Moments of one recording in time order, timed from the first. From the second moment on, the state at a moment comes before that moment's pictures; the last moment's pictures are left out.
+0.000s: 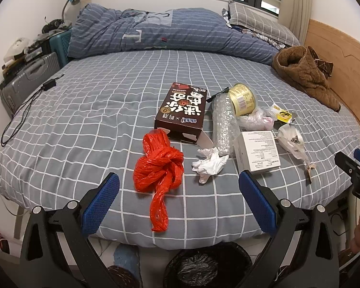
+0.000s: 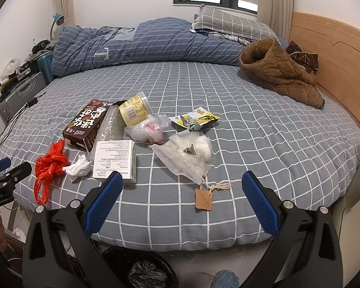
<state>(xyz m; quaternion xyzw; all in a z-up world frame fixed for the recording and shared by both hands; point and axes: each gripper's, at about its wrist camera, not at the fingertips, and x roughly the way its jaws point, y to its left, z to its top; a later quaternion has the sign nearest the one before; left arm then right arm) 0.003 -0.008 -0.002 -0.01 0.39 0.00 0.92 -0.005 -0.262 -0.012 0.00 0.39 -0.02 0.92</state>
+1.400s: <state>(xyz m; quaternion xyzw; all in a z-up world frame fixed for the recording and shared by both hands) 0.001 -0.007 0.000 0.00 0.39 0.01 0.92 -0.006 -0.260 -0.008 0.00 0.39 0.00 0.92</state>
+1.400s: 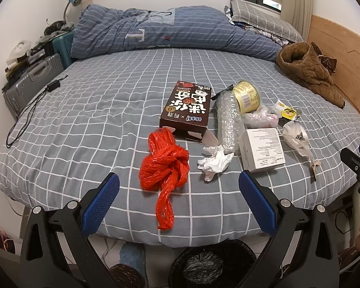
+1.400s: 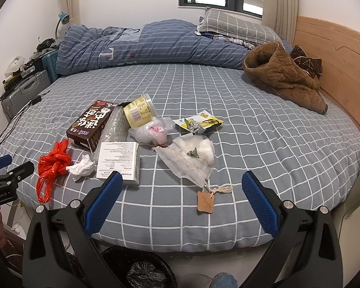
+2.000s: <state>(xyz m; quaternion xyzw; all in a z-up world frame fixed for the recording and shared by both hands) 0.001 -0.009 0.001 0.00 0.40 0.01 0.92 -0.004 -0.259 -0.008 0.00 0.39 0.00 0.92</state>
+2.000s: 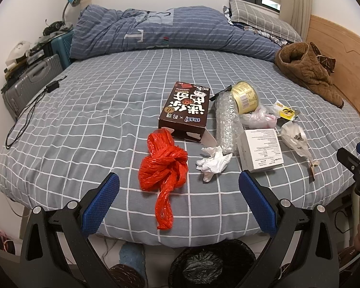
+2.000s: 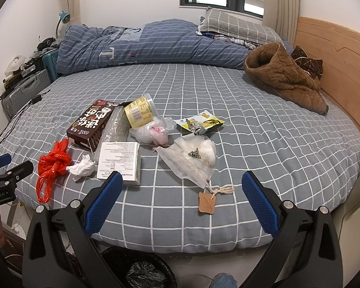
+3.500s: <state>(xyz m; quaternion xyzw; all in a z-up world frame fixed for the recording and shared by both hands) 0.119 0.024 -0.100 -0.01 0.49 0.02 0.87 0.141 -0.291 -0.127 0.01 0.50 -0.01 0.86</state>
